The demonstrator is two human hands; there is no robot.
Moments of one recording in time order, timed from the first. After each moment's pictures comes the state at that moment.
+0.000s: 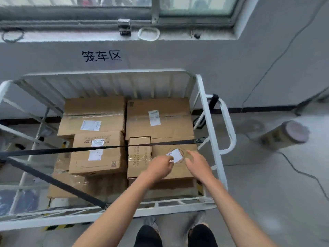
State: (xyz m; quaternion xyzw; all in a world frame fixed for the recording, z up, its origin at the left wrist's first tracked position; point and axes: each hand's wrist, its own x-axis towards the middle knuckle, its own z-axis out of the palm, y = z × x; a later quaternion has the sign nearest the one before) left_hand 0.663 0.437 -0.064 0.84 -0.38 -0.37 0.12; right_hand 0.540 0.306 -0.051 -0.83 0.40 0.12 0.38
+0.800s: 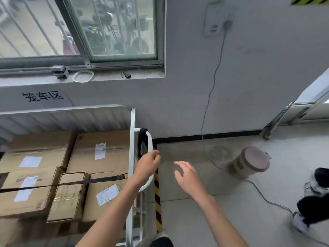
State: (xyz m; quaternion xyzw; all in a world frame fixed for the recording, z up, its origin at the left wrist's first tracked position) left_hand 0.511 0.065 0.012 0.87 -0.27 -0.28 0.31; right_hand 0.350 -0.040 0.015 -0.84 0.33 0.01 0.43
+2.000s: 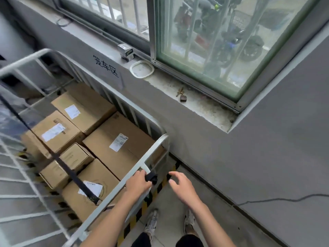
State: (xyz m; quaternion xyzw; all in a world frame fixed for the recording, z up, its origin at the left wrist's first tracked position) left_hand 0.707 -0.073 -0.095 0.94 0.11 -0.28 0.17; right_hand 0.696 -0.277 -0.043 -0.86 0.05 0.30 0.42
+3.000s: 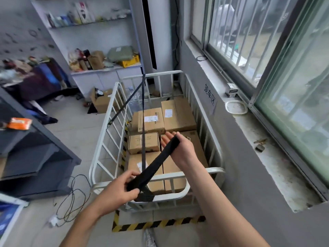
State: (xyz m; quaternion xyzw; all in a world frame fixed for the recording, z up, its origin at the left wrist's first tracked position) left_hand 0.492 -0.081 0.160 0.79 0.35 -0.02 0.50; right_hand 0.745 -0.125 0.129 -0.32 0.07 0.53 0.78
